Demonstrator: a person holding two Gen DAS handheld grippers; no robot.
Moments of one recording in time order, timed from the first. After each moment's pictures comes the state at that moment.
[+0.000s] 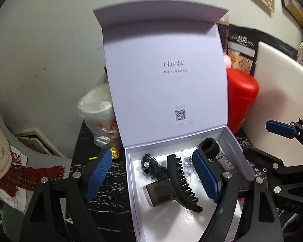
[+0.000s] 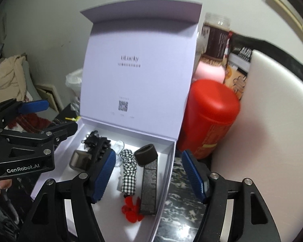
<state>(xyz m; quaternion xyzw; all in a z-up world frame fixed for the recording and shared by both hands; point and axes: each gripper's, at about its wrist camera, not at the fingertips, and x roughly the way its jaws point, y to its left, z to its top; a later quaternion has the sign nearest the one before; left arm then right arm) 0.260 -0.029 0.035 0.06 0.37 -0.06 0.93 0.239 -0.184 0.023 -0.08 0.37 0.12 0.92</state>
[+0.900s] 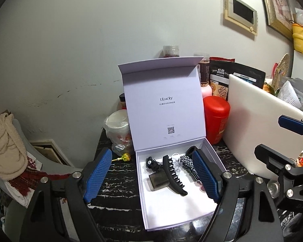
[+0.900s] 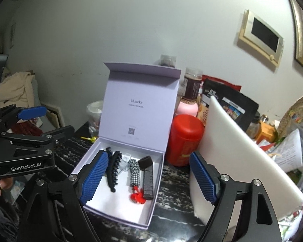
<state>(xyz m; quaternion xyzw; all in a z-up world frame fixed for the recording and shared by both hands) 0.150 -0.021 0.110 0.06 0.29 -0.05 0.95 0.120 -0.183 0.106 -0.09 0.27 0.09 0.96</state>
